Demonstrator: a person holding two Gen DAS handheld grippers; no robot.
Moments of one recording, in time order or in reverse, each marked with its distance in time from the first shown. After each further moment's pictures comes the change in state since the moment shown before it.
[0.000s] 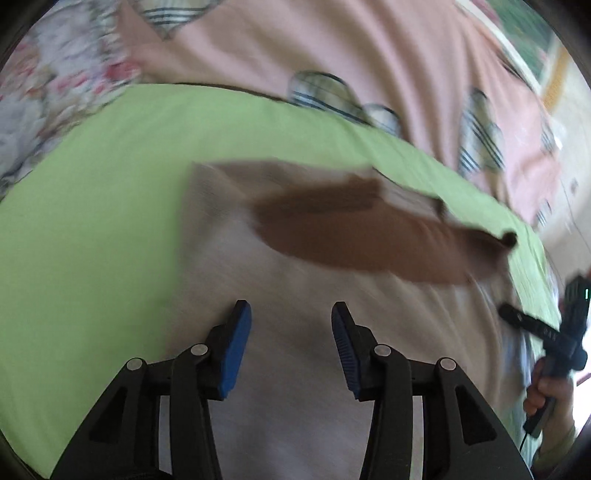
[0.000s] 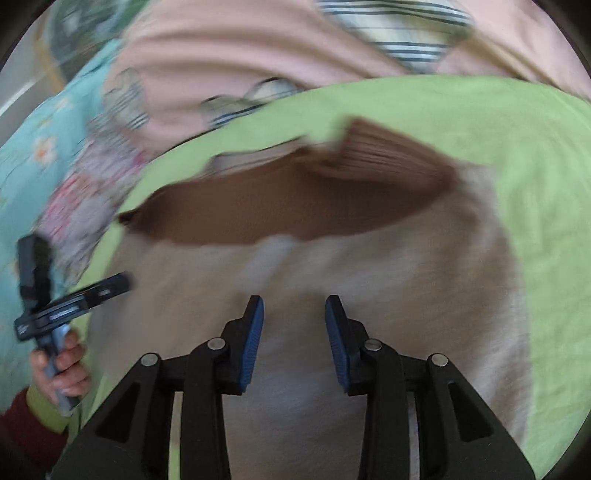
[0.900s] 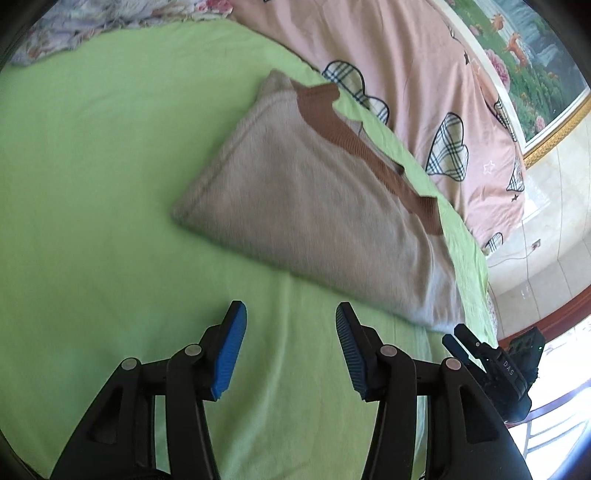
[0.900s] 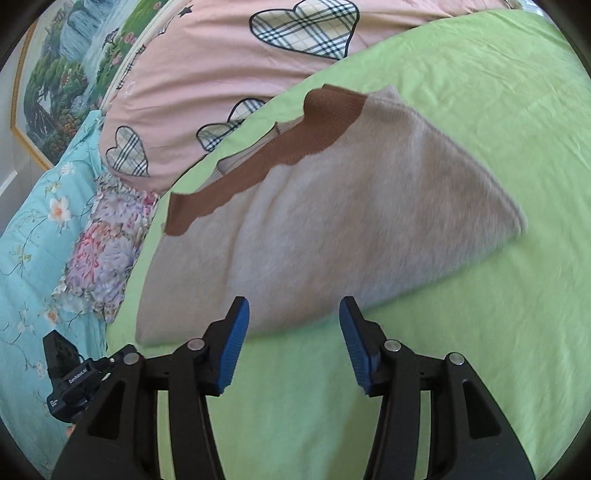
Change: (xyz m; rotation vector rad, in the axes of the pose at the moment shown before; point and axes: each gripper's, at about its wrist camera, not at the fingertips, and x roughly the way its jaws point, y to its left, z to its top) left arm -0.117 0.024 -0.174 -0.261 0.076 -0.210; right arm -0.094 0.049 -0.141 0.196 -0.058 0.144
